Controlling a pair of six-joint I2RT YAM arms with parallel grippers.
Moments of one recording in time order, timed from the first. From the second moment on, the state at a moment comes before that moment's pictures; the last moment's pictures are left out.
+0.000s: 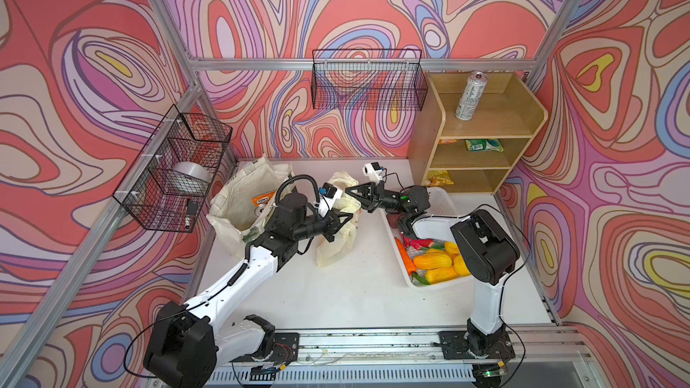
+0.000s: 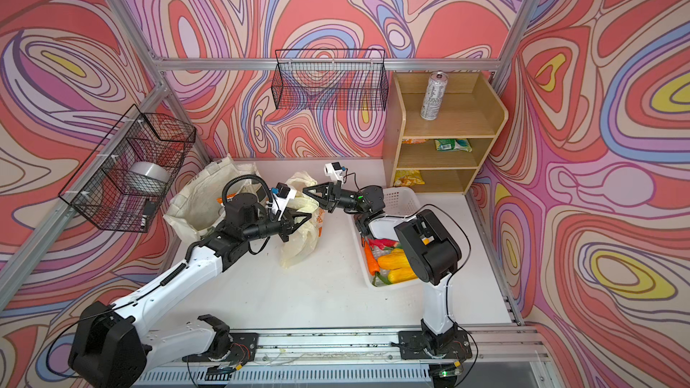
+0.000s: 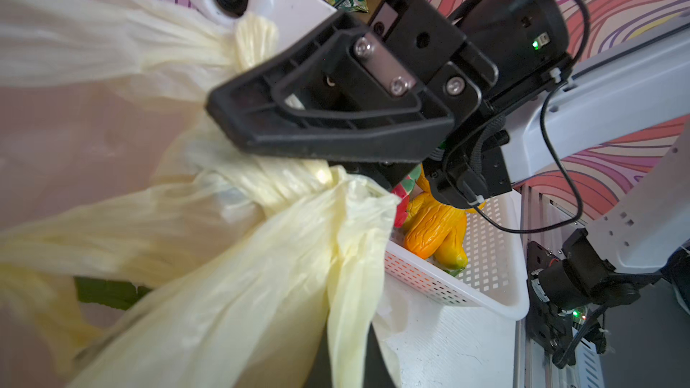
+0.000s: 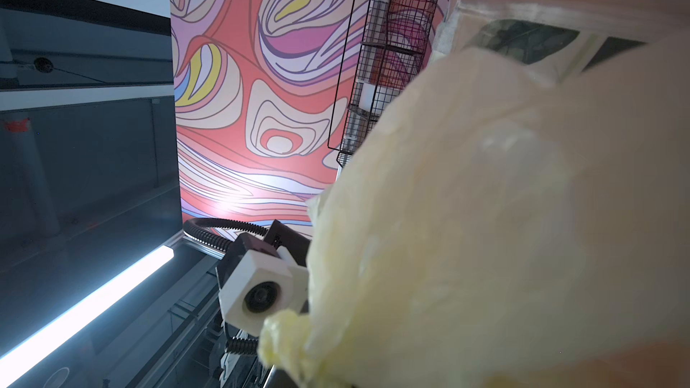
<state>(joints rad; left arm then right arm) -0.45 1.19 0.79 0.04 0.59 -0.12 0.51 1.97 1.10 1.40 -0.94 1.79</state>
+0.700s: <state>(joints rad) -0.45 1.24 0.78 0.08 0.62 -0.15 0.53 1.96 1.11 1.40 -0.97 1.74</state>
